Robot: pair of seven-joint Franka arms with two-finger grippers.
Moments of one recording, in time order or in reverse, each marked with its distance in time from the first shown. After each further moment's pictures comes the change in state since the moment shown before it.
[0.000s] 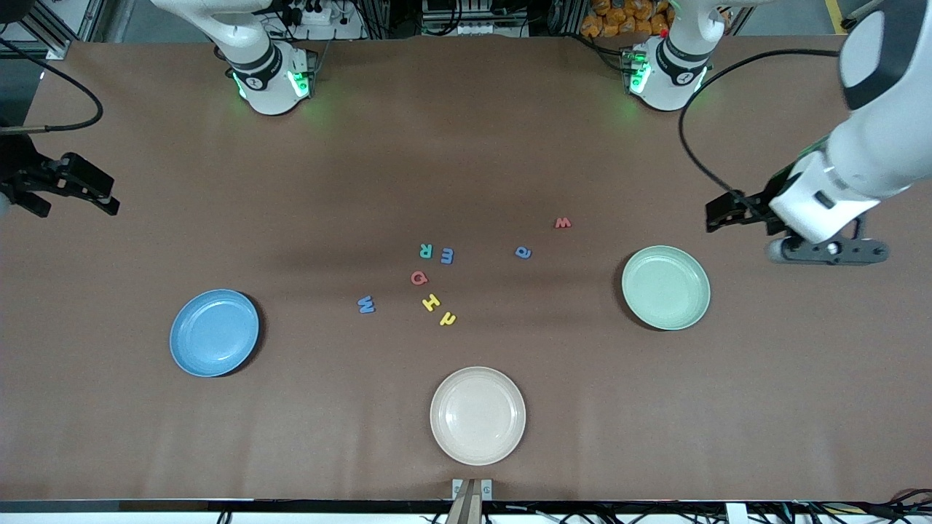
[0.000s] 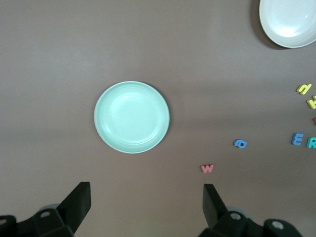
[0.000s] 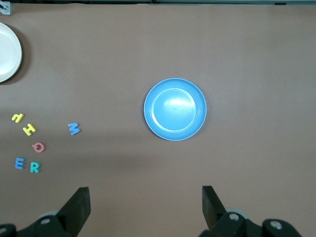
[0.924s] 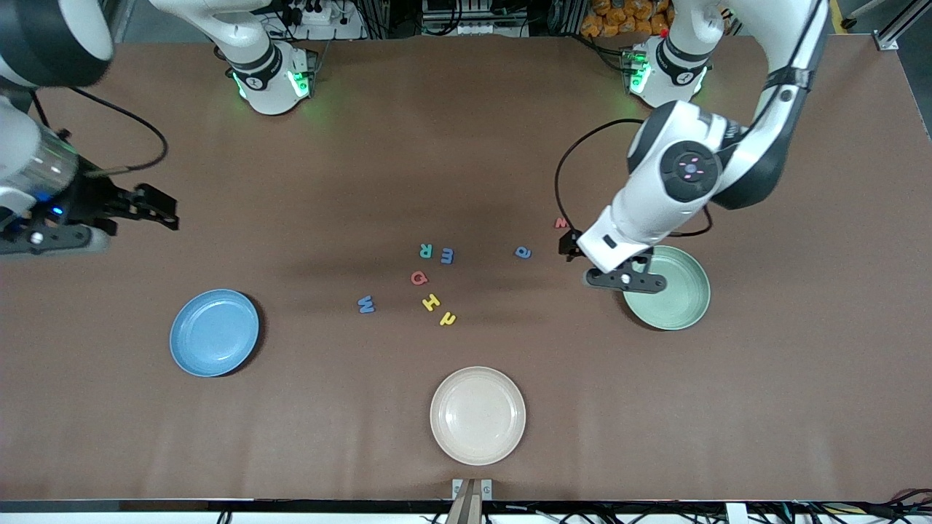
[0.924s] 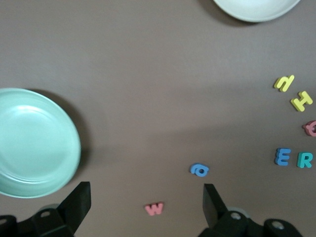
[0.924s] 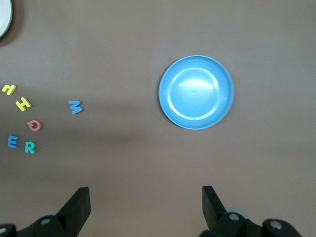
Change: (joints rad) left arm -0.261 0.125 -0.009 -0.313 0.011 0.490 -0.199; right arm 0.091 0.093 0.002 -0.097 0.002 0.057 0.000
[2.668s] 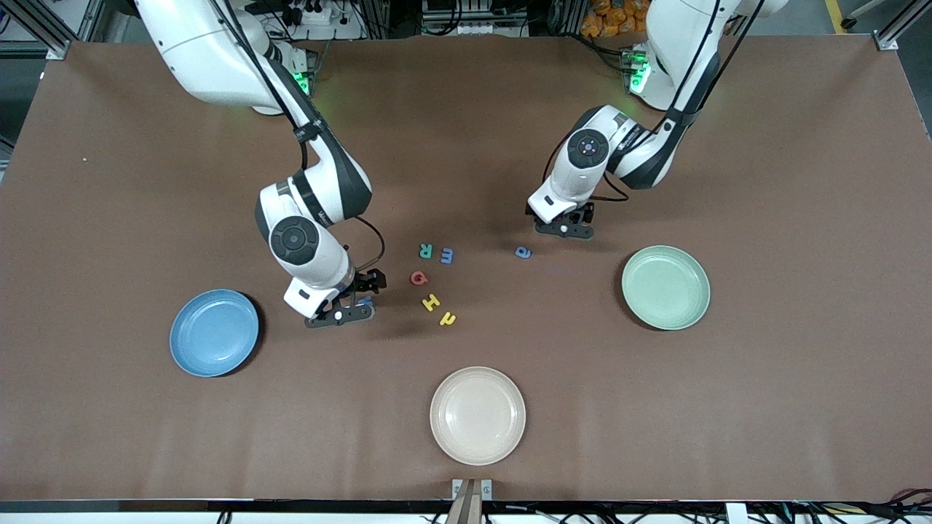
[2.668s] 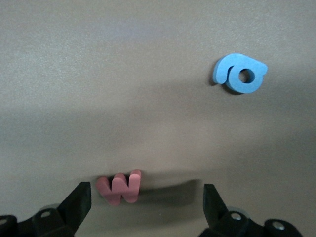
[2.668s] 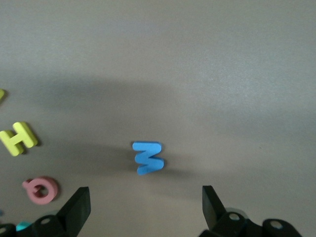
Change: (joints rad) left arm -0.148 0.068 -0.016 -0.538 0.112 0.561 -0.180; right arm 0.325 0.459 -0.001 -0.164 0.001 0.650 0.245
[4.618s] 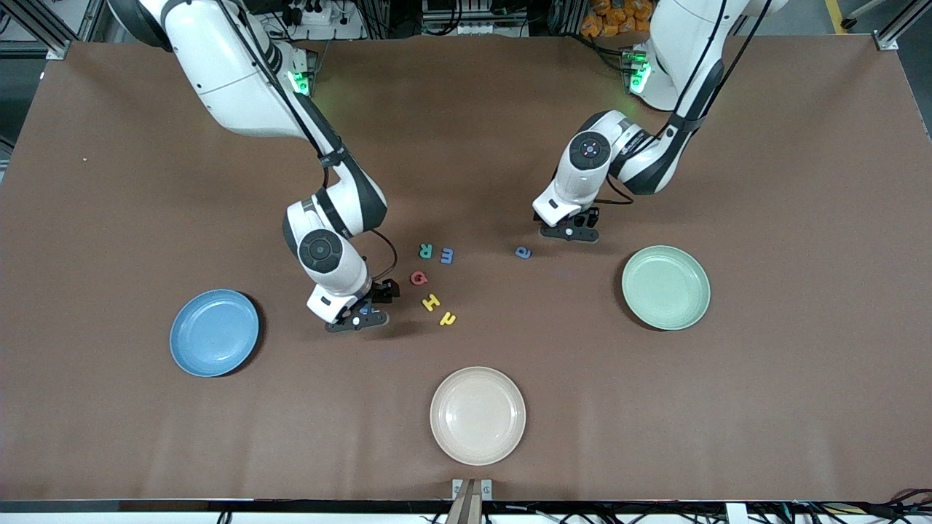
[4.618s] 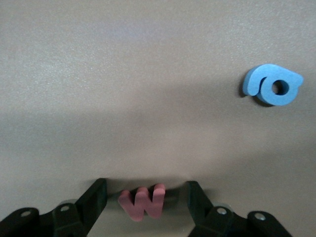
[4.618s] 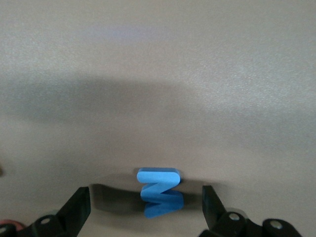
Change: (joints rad) left arm 0.030 0.012 0.002 -0.005 0.091 0.009 -0.064; right arm 0.031 0.115 -0.010 -0.002 -0.009 0.140 0.036
